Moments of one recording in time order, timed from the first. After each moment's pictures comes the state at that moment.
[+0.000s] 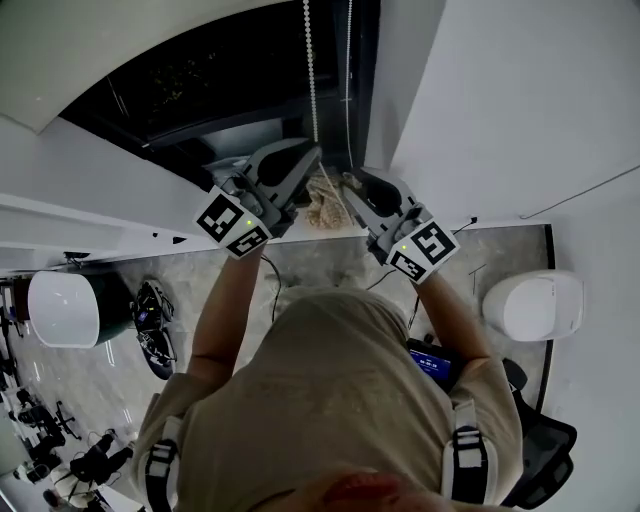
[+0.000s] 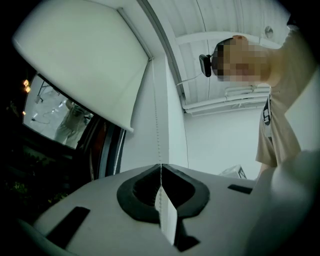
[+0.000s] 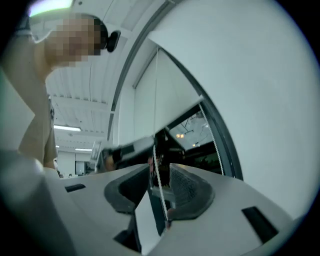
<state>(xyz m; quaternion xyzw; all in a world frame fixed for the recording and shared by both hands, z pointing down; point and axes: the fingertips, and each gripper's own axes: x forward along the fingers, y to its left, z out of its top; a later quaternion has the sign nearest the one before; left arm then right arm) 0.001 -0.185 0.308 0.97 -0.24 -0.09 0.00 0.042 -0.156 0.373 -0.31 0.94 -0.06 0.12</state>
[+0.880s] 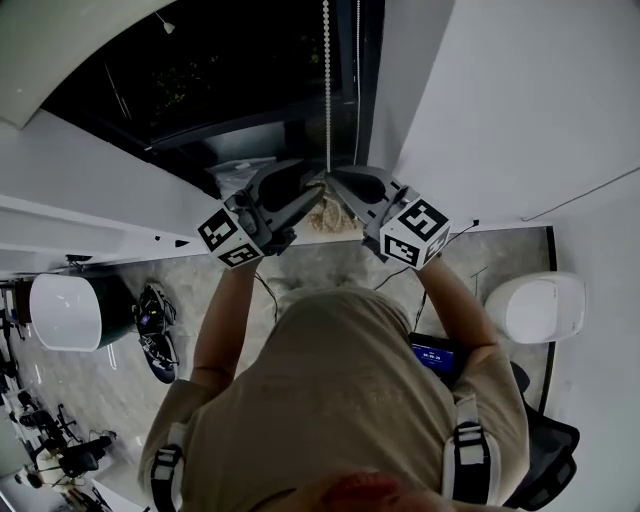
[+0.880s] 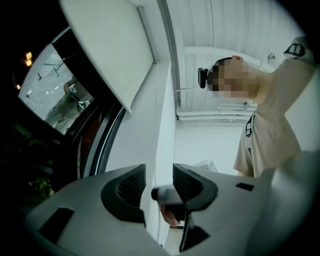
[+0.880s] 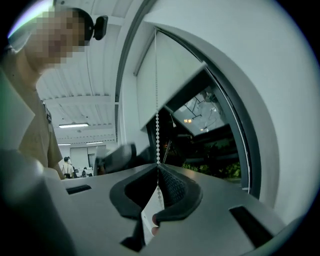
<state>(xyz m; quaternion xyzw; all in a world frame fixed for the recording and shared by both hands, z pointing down) -0.010 -0.153 0.334 0.98 -0.16 -0.13 0.06 0.005 -0.166 0.362 -0.25 0.96 -0.10 0.05</state>
